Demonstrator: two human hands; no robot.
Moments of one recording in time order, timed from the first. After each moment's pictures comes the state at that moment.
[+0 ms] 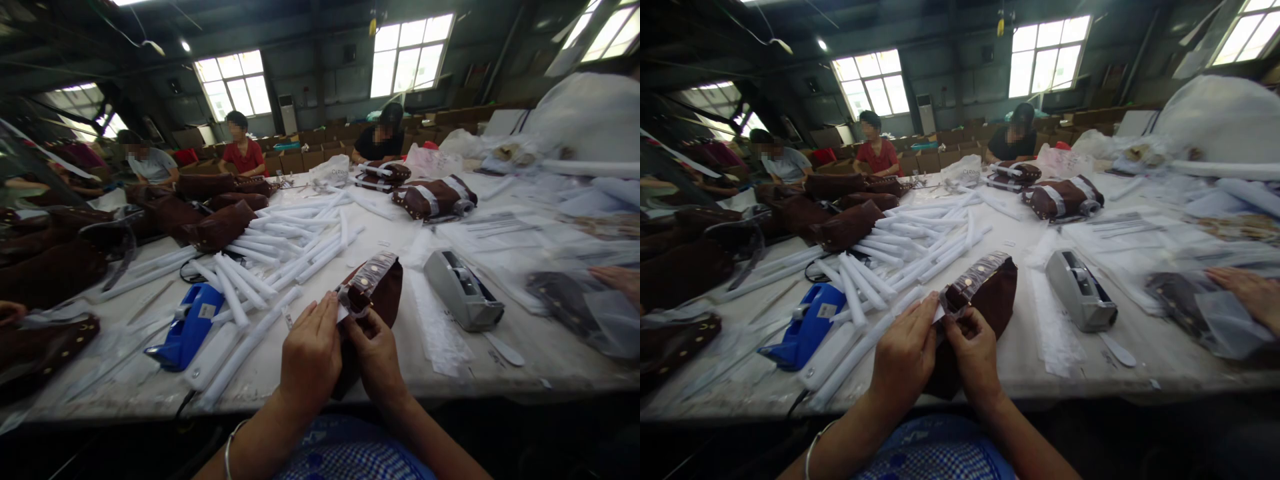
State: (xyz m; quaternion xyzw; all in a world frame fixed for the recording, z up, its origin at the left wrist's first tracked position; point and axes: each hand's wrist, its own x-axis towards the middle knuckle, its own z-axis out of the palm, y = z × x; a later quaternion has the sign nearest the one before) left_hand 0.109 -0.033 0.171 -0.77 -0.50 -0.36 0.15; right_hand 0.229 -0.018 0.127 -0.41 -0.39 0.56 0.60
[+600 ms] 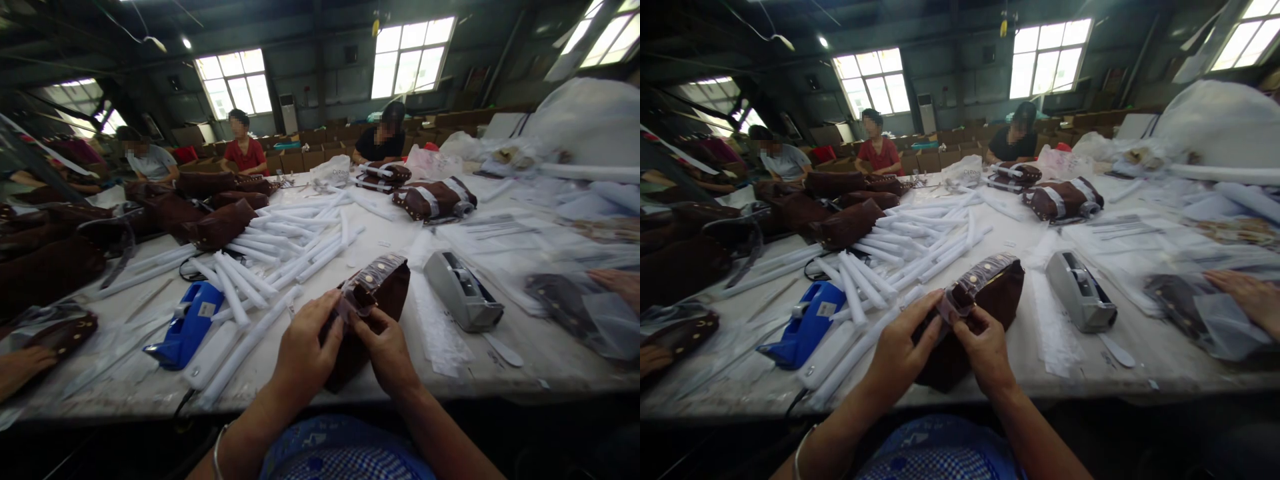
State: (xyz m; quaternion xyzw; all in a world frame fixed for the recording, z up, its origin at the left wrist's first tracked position) left_hand 0.096 -0.030 0.181 -0.74 -0.52 -0.39 -0.15; right_hand 0.245 -0.014 0.144 -0.43 -0.43 0.56 0.56
